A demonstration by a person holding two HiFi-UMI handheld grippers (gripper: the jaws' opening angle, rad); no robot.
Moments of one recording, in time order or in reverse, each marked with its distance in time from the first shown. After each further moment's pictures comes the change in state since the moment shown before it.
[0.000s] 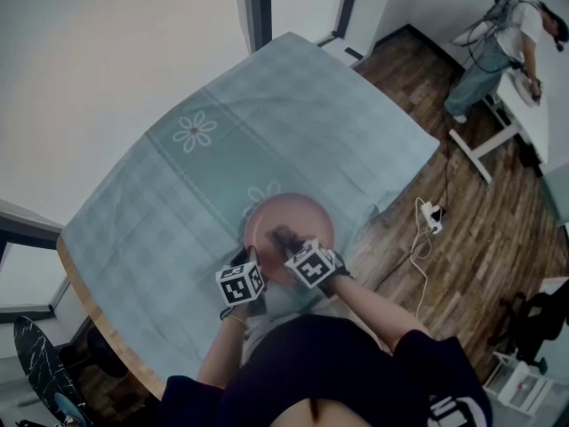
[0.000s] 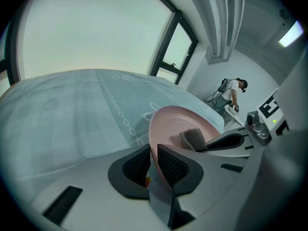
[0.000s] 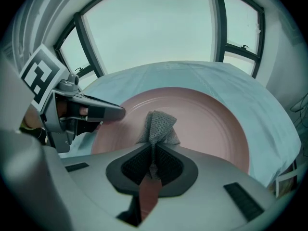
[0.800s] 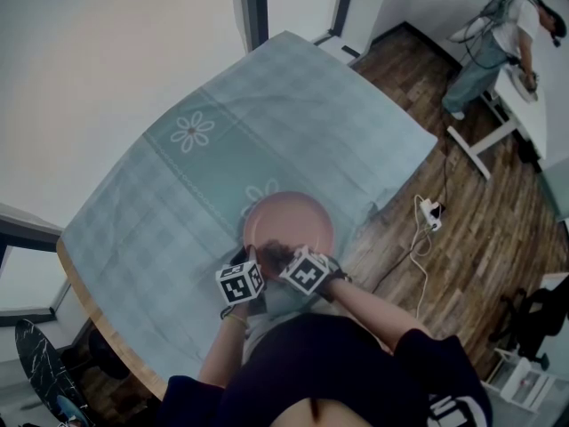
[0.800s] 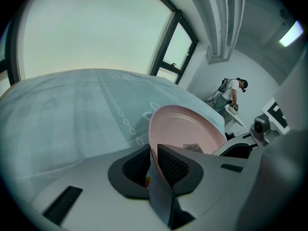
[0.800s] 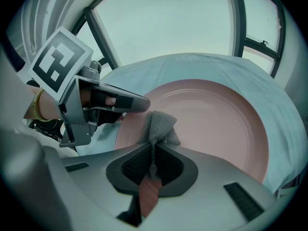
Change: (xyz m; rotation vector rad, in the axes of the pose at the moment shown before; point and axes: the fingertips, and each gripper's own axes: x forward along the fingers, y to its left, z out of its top) left arm 0.001 0.000 -0.002 0.000 0.000 0.004; right arm 0.000 0.047 -0.012 -0.095 0.074 0.150
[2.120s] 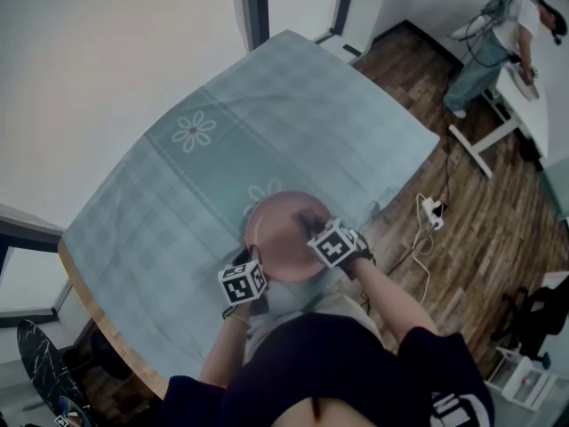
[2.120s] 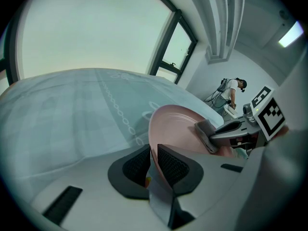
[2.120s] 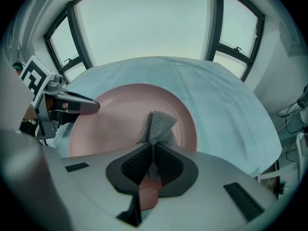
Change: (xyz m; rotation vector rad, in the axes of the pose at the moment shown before) left arm 0.000 0.000 -0.001 0.003 0.005 -0.011; right arm -0.043 -0.120 -0.024 0.107 0.059 -0.298
